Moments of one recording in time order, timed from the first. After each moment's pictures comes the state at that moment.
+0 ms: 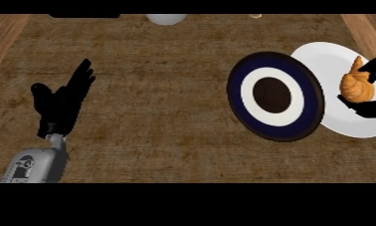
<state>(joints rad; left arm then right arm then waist) -0.17 0.27 -0.01 -1.42 0.10 0.07 0.18 -0.28 -0.61 -0.22 -1.19 0.41 -0.02 -0.41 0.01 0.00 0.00</state>
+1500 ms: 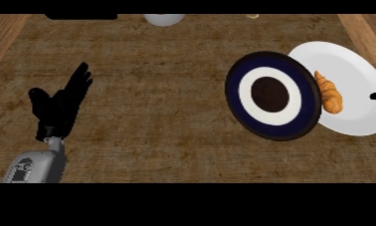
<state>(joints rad) -0.16 0.26 0.03 -1.40 0.09 0.04 0.14 -0.63 -0.73 -0.35 -0.49 0.17 0.50 -0.71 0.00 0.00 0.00</state>
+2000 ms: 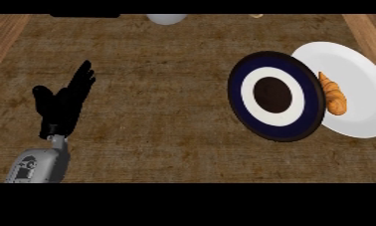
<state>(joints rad) -0.17 0.24 0.02 -1.40 0.07 0.05 0.15 -0.61 -0.81 -0.36 -0.44 0.09 0.62 -0.64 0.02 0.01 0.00</state>
